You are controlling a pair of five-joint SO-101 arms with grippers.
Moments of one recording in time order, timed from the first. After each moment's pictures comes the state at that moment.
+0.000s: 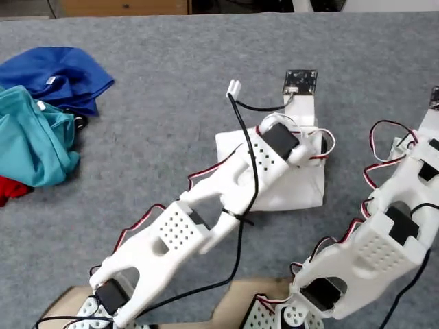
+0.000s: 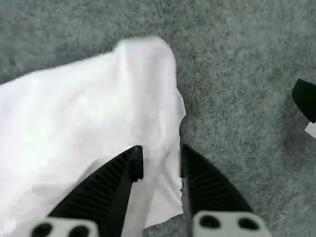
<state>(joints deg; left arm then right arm) 46.5 60.1 -77.6 78.5 31.1 39.8 23.6 4.6 39.6 12.0</state>
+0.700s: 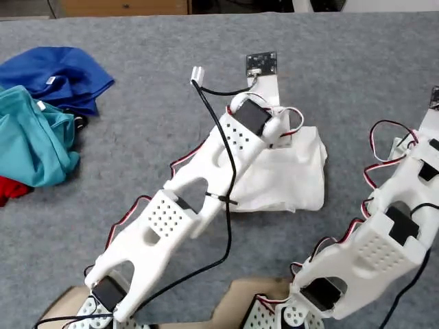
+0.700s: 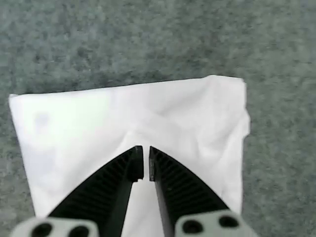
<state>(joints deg) 38.0 61.3 -83.4 91.8 31.7 39.8 23.6 4.6 39.6 12.0</state>
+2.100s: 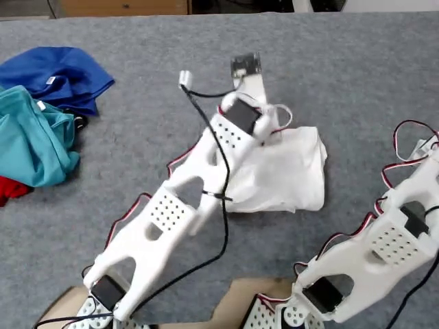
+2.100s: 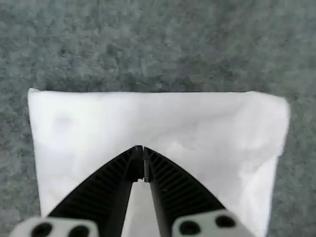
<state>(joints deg) 36.0 70.9 -92.1 94.6 35.0 44.9 32.7 -10.4 47.3 4.8</state>
